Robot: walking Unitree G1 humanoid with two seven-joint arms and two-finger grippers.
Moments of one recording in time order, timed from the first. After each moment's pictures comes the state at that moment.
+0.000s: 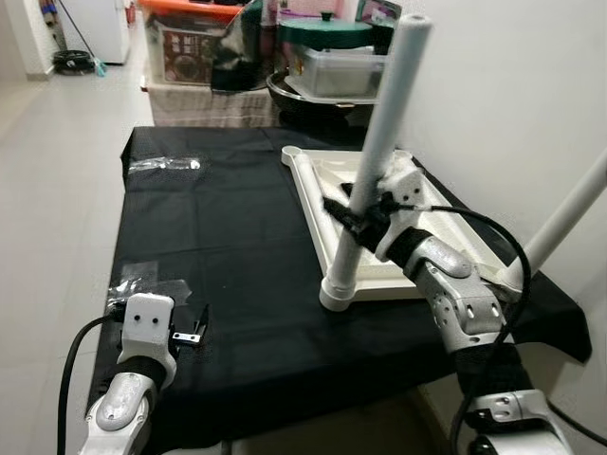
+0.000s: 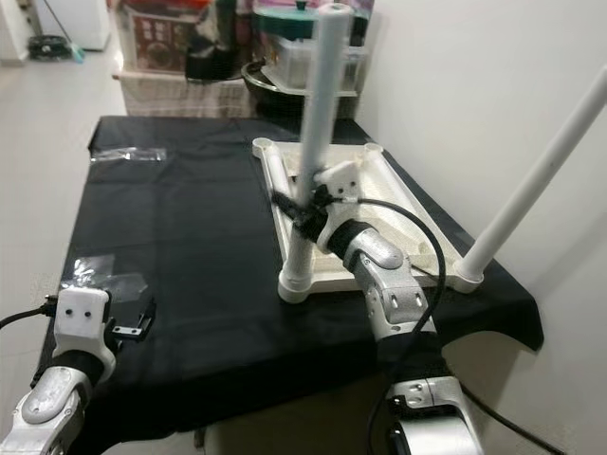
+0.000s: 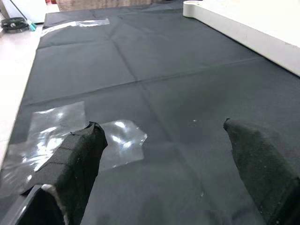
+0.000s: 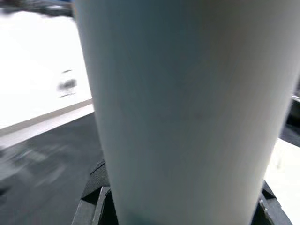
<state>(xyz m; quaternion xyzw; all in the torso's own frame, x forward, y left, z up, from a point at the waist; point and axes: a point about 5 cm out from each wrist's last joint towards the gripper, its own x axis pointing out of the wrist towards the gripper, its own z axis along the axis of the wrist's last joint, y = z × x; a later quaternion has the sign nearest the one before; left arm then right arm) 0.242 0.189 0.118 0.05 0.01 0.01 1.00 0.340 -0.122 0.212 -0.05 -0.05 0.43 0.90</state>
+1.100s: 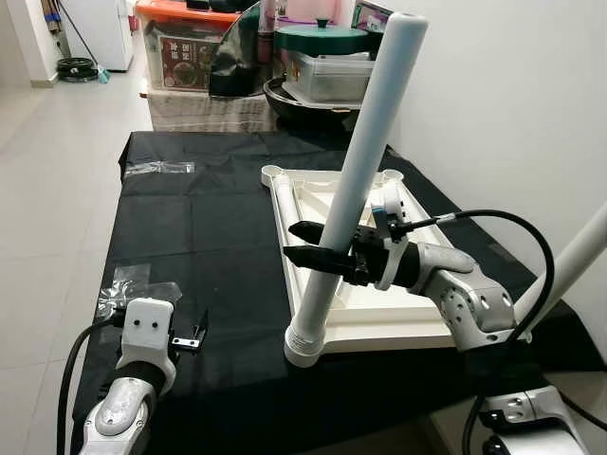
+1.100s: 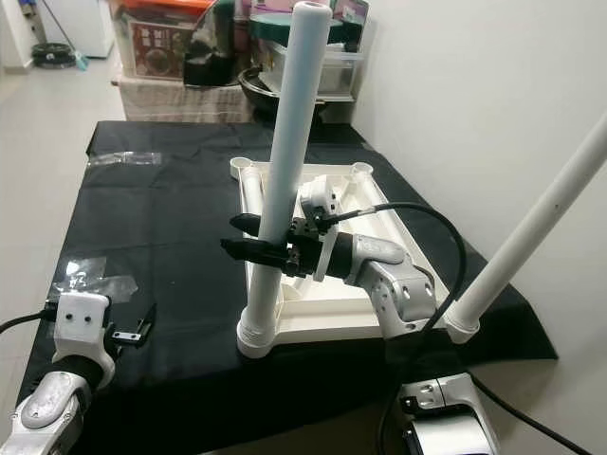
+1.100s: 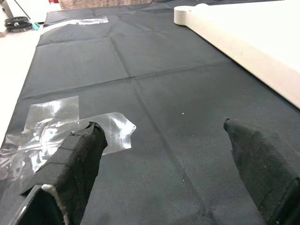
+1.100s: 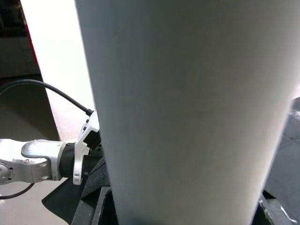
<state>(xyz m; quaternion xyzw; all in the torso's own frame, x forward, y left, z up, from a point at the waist) 0.238 0.191 0.113 0.05 0.03 0.01 1.00 0.318 -0.110 0.211 0.05 -0.01 0.63 0.77</state>
